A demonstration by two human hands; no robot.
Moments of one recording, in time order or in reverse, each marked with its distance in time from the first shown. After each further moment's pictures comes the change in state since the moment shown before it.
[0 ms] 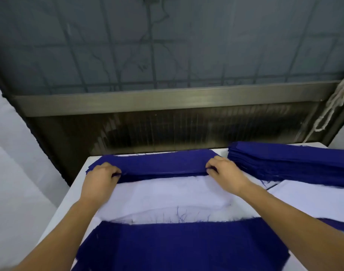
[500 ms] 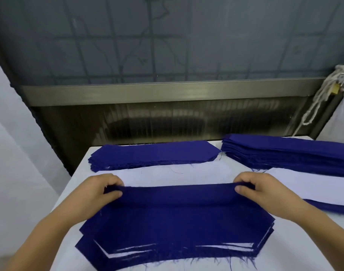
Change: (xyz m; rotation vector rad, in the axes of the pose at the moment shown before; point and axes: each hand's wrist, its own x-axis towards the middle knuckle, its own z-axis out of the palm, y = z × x) left_hand -0.095 0.032 -0.082 -0.300 -0.355 0.167; right_hand -0.134 -0.006 -0.082 0.242 -0.214 0.044
